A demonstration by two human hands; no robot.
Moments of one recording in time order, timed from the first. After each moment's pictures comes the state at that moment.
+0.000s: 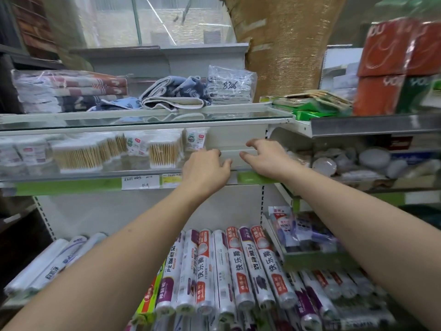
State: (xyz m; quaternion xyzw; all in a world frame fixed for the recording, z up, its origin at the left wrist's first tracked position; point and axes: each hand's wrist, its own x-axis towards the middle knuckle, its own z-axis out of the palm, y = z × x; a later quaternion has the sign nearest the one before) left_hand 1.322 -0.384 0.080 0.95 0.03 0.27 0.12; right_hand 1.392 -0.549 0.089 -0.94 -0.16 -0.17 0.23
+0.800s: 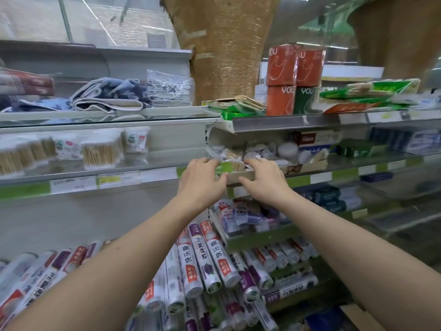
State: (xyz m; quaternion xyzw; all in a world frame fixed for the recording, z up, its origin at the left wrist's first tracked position) left_hand 1.280 -0.496 0.051 0.93 -0.15 0.27 0.19; right_hand 1.285 -0.674 0.045 -0.96 -0.04 -0.22 0.19
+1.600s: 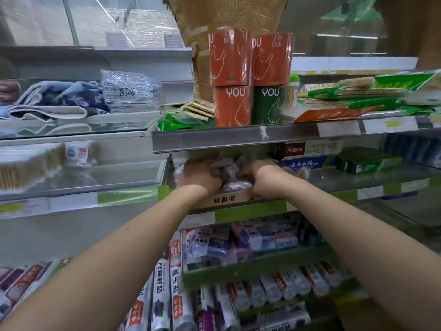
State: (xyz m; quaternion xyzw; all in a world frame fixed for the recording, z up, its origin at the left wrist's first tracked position) left_hand 1.415 -0.655 0.068 0.97 -0.02 0.17 0.15; right_hand 1.403 -0.831 0.089 -0.99 -0.14 -0.04 0.09
